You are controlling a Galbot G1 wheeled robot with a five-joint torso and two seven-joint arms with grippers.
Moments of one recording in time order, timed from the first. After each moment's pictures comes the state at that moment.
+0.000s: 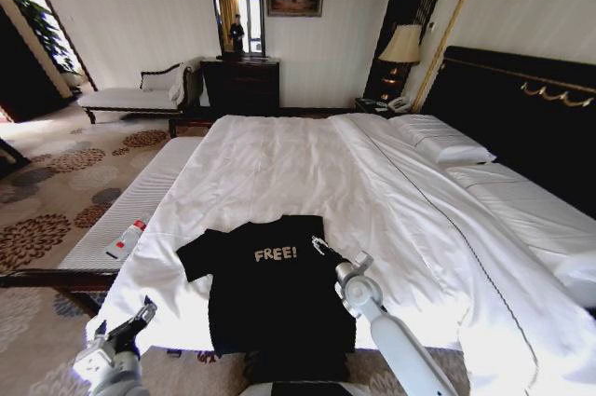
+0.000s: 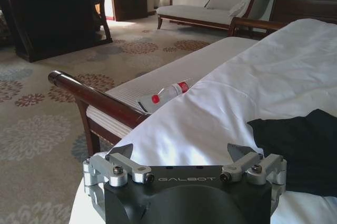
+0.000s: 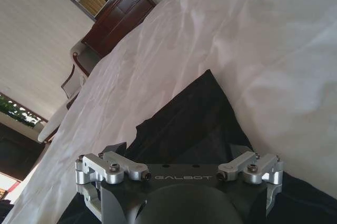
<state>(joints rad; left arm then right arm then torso) 1.88 -1.55 -0.85 -2.29 -0.44 0.31 -0.45 -1.14 1.22 0.16 1.73 1.17 -0.14 0.30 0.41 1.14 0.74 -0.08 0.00</state>
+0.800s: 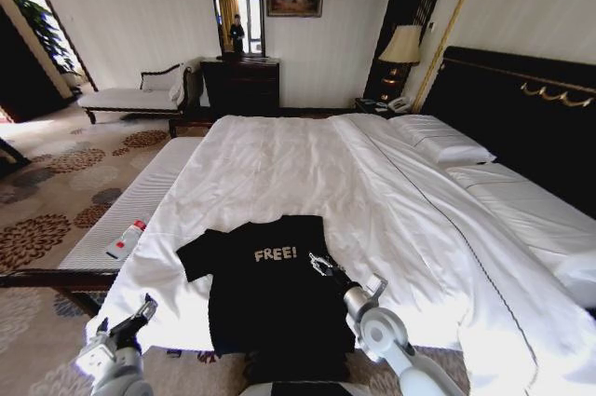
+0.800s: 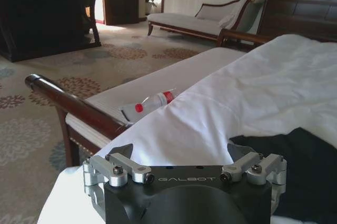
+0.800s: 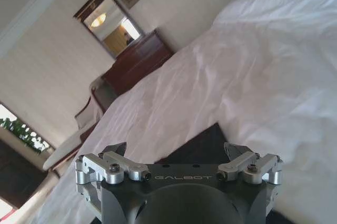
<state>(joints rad) 1.76 -1.52 -0.84 -2.24 -0.48 0.33 -0.43 -1.39 1.18 0.29 2.01 1.01 -0.02 0.28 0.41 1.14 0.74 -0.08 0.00</state>
